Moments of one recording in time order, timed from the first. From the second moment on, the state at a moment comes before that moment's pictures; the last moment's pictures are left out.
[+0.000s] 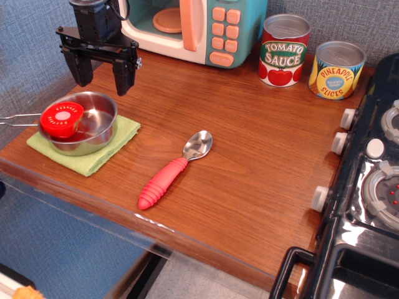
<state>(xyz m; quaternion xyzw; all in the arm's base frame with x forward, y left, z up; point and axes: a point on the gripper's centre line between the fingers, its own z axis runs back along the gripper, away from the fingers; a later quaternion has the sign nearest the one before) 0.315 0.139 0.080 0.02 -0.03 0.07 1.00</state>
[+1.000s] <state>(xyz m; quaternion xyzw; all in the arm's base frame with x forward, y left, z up) 0.286 0.047 0.070 0.02 -0.01 -0.01 1.00</state>
